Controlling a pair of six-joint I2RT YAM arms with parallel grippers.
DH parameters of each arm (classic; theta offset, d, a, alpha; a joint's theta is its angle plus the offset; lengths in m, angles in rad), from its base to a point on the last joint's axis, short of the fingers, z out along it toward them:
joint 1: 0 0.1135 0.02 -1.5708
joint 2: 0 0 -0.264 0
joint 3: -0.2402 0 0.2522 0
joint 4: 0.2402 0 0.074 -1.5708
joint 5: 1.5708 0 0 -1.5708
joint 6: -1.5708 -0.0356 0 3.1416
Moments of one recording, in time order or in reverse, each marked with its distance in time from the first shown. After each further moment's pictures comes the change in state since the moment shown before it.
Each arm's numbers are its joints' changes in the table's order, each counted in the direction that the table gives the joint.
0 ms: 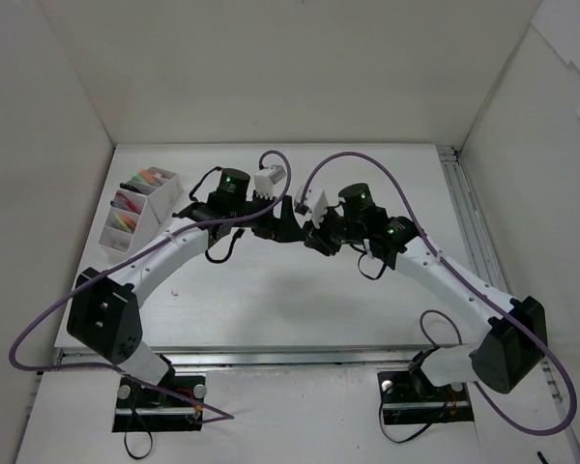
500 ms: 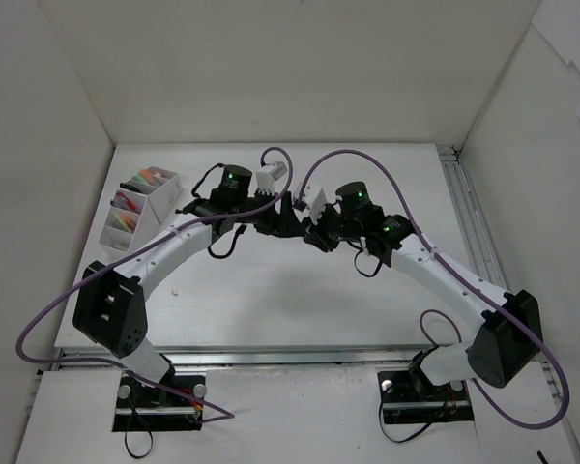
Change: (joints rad) left arm 0.006 0.046 -0.031 -0.018 0.022 0.018; right arm -0.004 0.032 0.000 -0.043 0.022 -0.016
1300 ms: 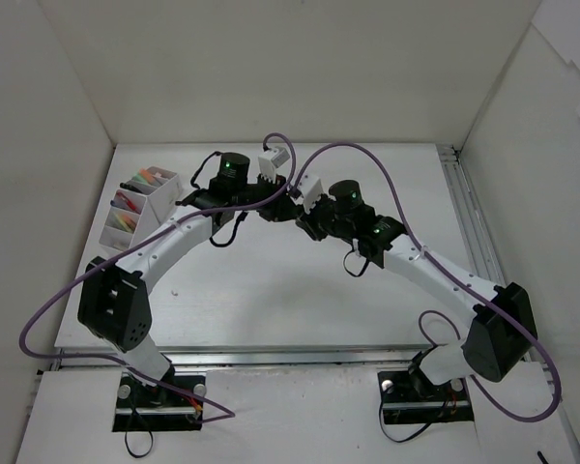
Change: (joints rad) left arm 0.019 0.047 -0.091 -0.068 0.062 -0.087; right arm 0.035 0.043 0.008 -0.212 0.157 -0.080
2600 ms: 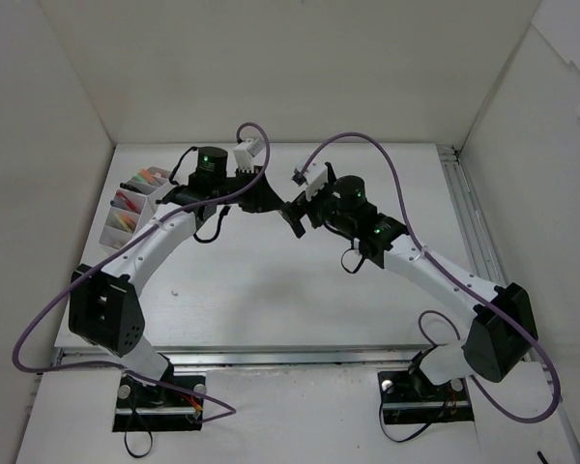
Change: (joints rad) left arm 0.103 -0.050 0.007 0.027 -0.010 0.086; right arm -0.005 -0.002 0.008 -0.175 0.077 -0.078
